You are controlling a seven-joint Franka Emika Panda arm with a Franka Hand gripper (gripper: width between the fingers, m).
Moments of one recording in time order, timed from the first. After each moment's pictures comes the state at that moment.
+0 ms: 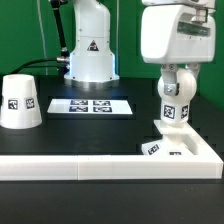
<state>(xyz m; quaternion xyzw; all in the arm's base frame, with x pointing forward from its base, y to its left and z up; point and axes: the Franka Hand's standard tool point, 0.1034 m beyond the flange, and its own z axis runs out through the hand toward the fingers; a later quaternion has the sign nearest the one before) 0.618 0.106 0.121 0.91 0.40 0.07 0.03</state>
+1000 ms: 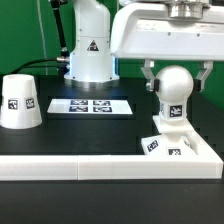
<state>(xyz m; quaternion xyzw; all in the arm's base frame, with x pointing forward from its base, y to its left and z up) 0.627 0.090 0.127 1.00 0.01 0.09 0.01</state>
